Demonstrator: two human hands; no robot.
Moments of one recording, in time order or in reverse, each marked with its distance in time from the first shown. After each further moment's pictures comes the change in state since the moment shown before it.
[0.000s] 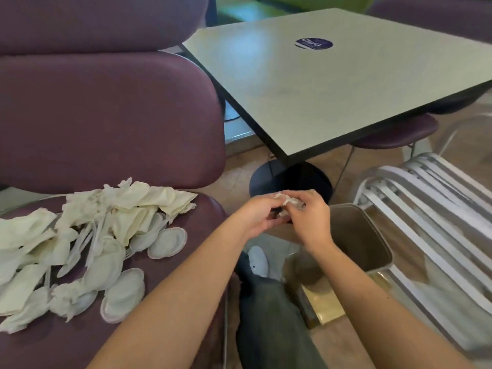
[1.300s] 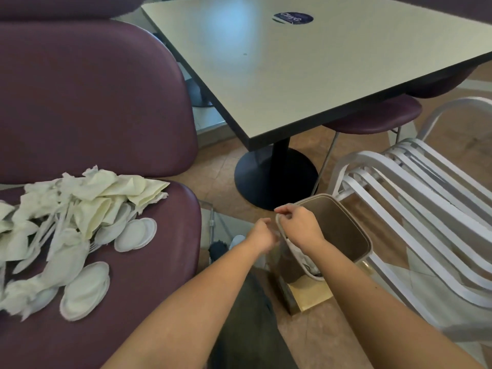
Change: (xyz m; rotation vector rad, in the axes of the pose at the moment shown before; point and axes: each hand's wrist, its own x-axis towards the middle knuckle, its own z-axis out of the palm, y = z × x) left_hand 0.061 -0.116 0.032 0.383 0.298 -0.158; right_hand 0.002 0.077 -0.018 -0.125 -0.309 0.278
